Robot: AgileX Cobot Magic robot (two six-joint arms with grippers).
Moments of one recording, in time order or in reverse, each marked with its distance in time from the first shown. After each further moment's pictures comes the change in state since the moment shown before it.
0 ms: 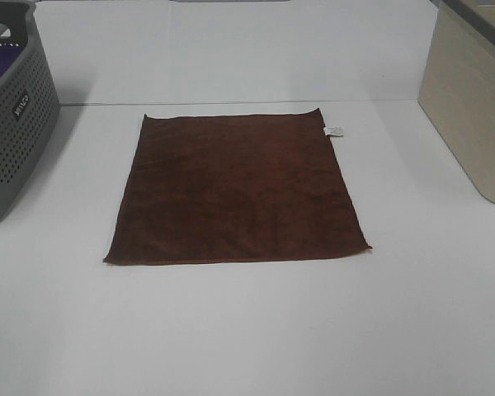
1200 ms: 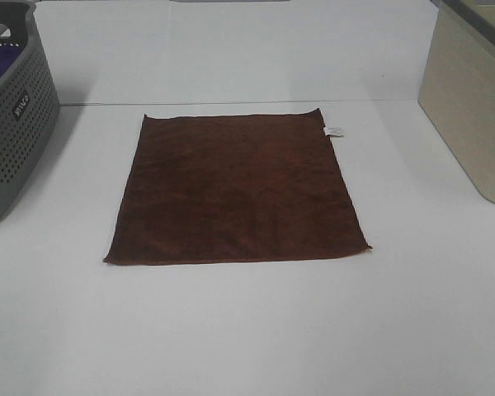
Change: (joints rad) left arm 0.000 0.000 0.000 0.000 0.000 0.000; right arm 0.000 0.000 0.000 0.000 0.000 0.000
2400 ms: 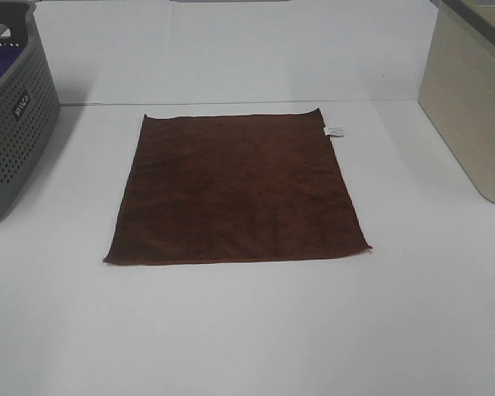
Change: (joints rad) left arm 0.000 0.000 0.000 0.000 0.000 0.000; right arm 0.000 0.000 0.000 0.000 0.000 0.000
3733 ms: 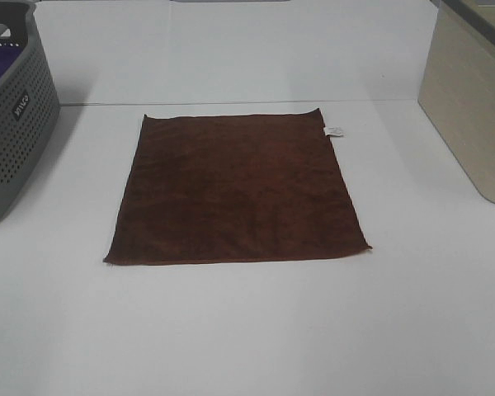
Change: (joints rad) left arm 0.000 0.010 -0.009 0.010 -0.042 0.006; right arm 0.000 0.011 -0.010 0.006 -0.064 0.020
